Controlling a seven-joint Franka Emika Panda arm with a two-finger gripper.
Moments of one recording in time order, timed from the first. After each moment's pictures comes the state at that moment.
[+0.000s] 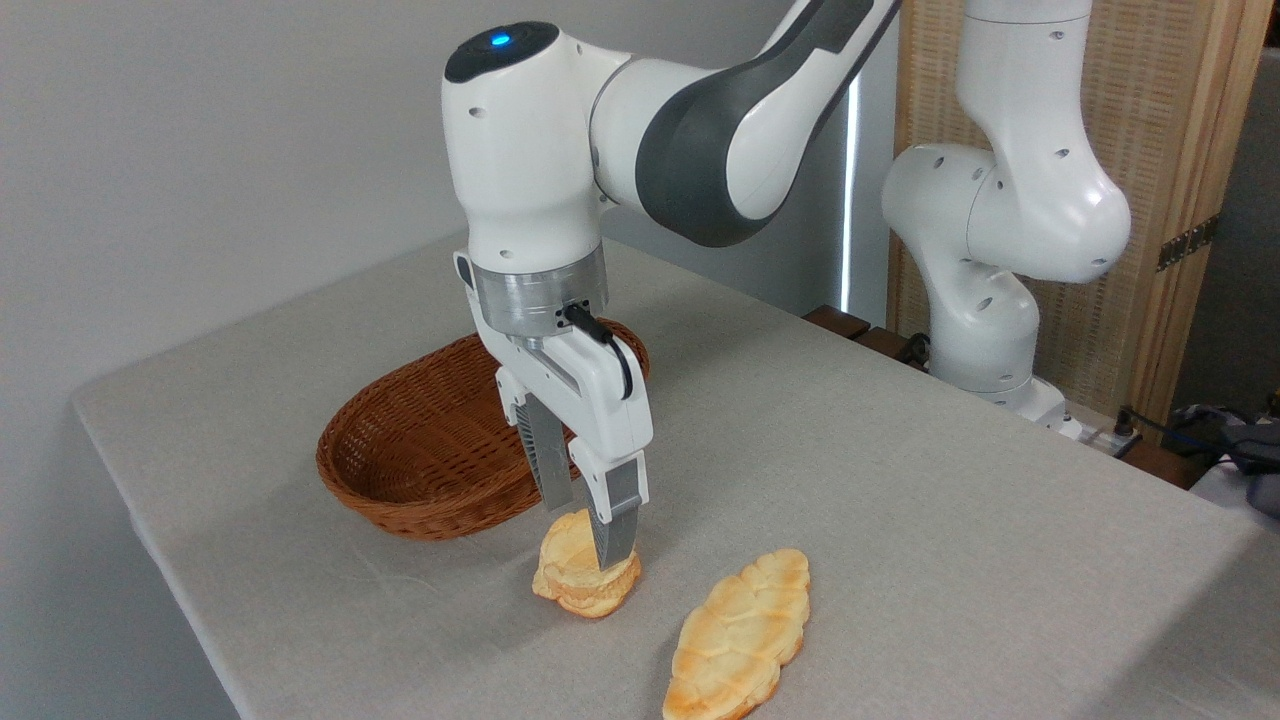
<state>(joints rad) 0.05 -0.06 -0.06 -2.09 -0.02 2.07 0.89</state>
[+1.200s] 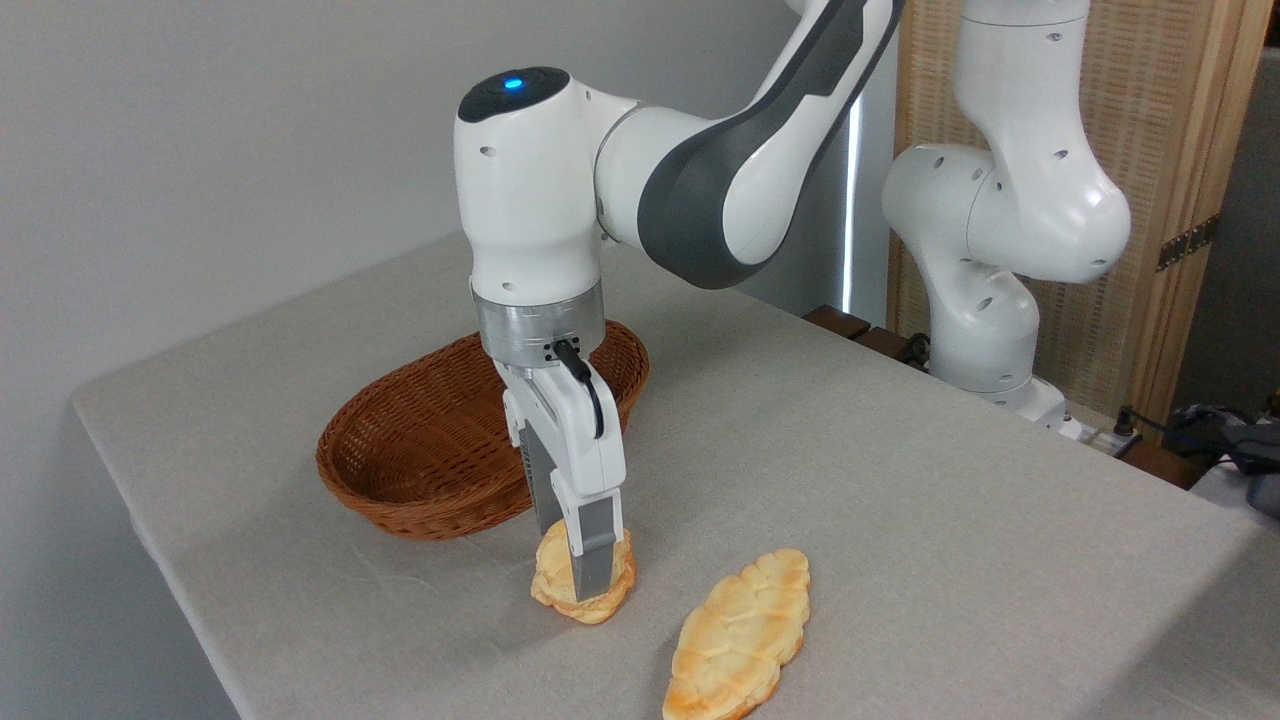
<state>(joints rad) 0.05 -0.03 -0.07 -2.15 -0.01 2.21 1.03</state>
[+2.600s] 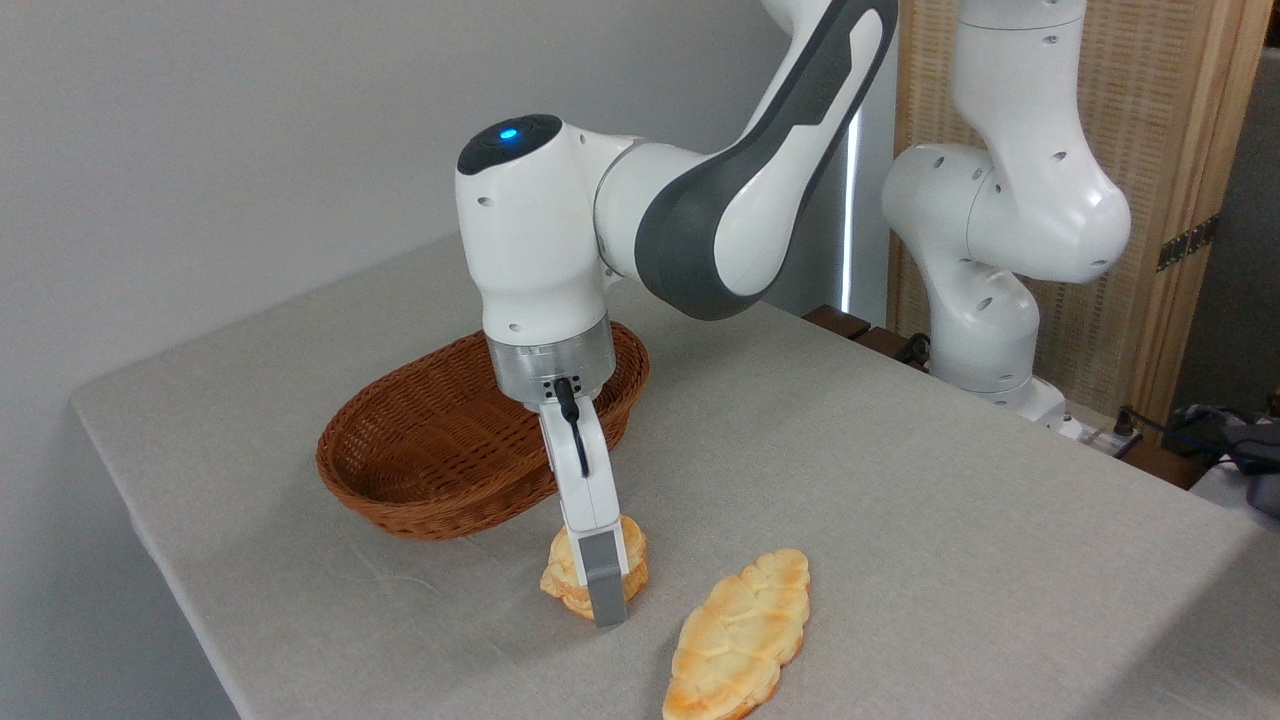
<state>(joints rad) 0.05 0.00 -0.07 -2.18 0.05 2.21 1.18</state>
